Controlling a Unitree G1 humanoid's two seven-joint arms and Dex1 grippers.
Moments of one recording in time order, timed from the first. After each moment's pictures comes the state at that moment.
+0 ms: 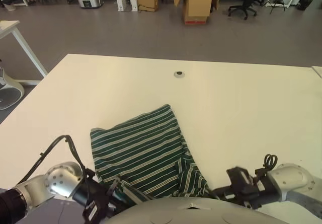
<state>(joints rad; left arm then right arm) -0.02 1.25 -0.77 -0.10 -0.49 -0.77 -1.12 0.29 -1.29 0.34 -0.64 1.04 0.20 0.97</state>
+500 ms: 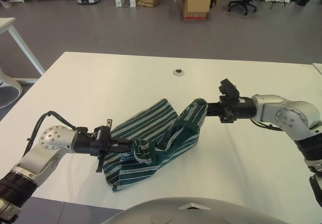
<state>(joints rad) 0.09 1.05 -0.27 -0.12 -0.76 -0.20 -1.19 -0.50 -0.81 0.32 -0.02 1.00 0.76 1.00</state>
